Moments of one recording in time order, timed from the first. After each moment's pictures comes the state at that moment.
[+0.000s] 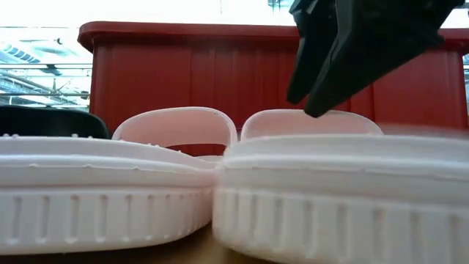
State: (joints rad) left arm -0.03 1.24 2.14 -1.18 -0.17 -0.34; right arm 0.61 2.04 1.56 -0.85 0.57 0.35
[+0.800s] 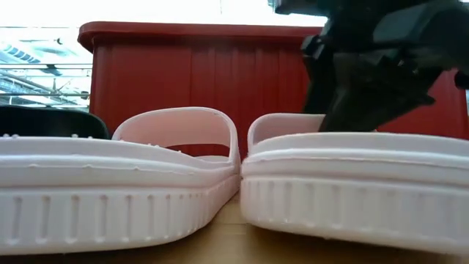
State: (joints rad) left arm -0.03 1.24 2.14 -1.18 -0.17 -0.34; right arm 0.59 2.04 1.44 -0.77 0.57 0.47
